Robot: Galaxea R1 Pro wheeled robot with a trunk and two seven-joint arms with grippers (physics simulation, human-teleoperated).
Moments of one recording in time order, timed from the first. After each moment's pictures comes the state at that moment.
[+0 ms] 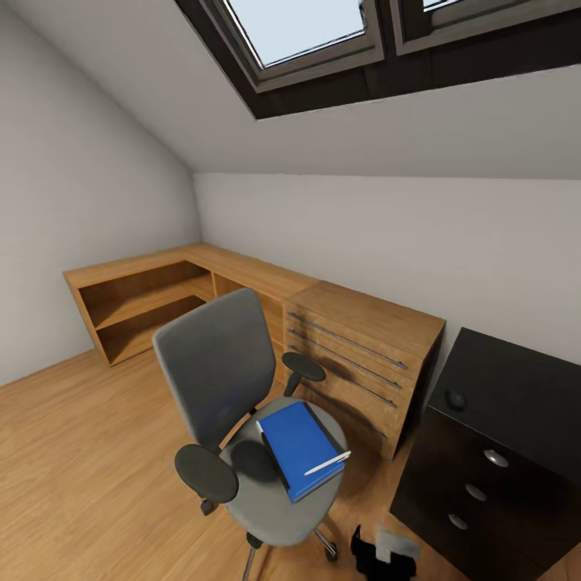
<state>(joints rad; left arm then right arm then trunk) 0.13 -0.07 0.40 -1.01 0.20 0.05 0.27 -0.36 0.17 0.16 -0.22 -0.10 -0.51 -0.51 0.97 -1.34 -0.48</state>
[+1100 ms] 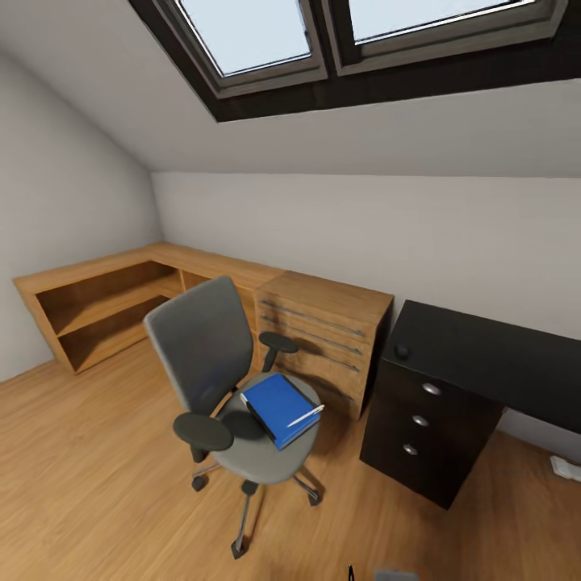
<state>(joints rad) 0.13 -0.07 0.38 -0.62 0.07 -0.32 0.19 -0.36 0.15 0.16 0.01 -0.05 -0.65 -0.30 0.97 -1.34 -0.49</state>
